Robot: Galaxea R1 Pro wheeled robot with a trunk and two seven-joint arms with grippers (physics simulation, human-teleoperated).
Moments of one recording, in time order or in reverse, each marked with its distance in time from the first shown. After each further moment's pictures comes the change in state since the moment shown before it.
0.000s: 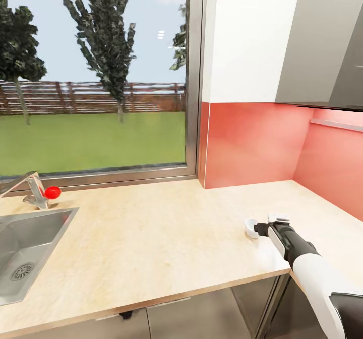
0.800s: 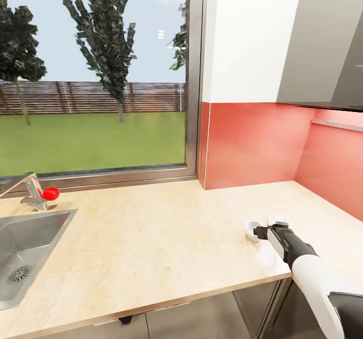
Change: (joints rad) left arm 0.001 -0.001 0.001 0.000 0.000 0.000 0.000; right arm 0.000 0.005 0.002 0.034 -0.001 0.000 0.002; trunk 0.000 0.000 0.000
